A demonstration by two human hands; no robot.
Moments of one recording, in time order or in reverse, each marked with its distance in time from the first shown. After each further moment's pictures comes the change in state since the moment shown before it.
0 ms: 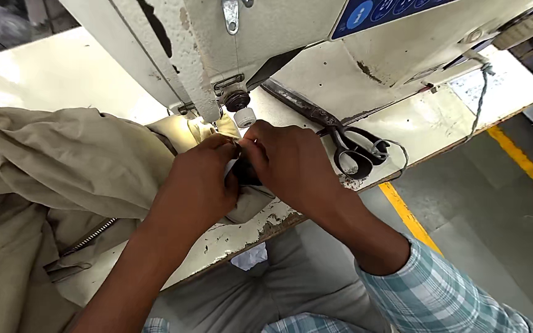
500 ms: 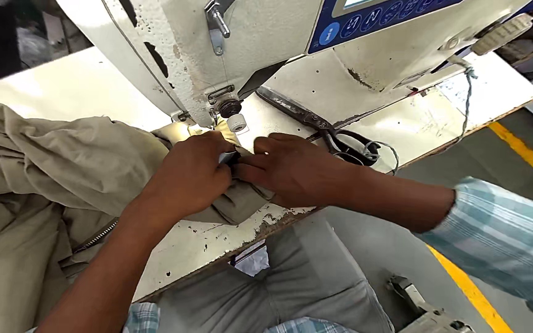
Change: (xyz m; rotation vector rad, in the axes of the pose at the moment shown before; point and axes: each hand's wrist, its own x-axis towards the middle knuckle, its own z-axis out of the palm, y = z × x) left_hand 0.019 -0.001 -0.032 -0.099 -0.263 -0.116; right_hand 0.010 0.041 -0.014 -0.155 -0.219 -0.835
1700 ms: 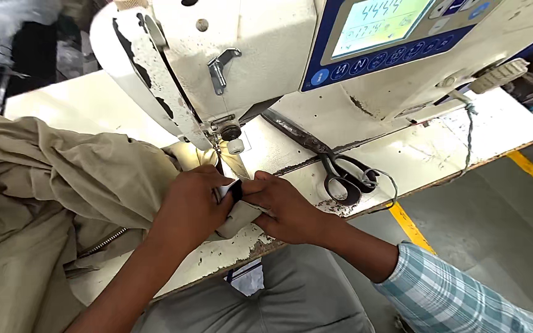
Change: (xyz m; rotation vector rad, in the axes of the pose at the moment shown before) left_hand -0.021 0.002 0.035 0.019 0.334 -0.050; right_hand -0.009 -0.021 0.050 0.580 0.275 0.255
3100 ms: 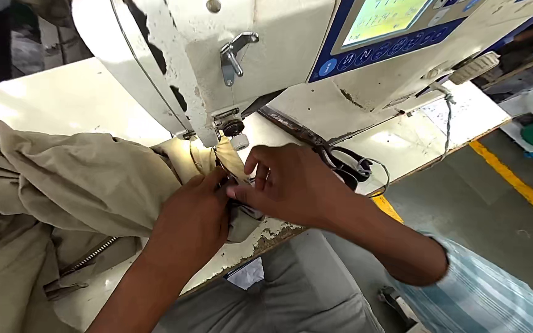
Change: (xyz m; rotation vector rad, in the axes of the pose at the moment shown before) left_hand -0.017 -0.009 0.011 0.167 -0.051 0.255; right_hand 0.037 -0.051 -0.050 -0.226 -0.055 0.572
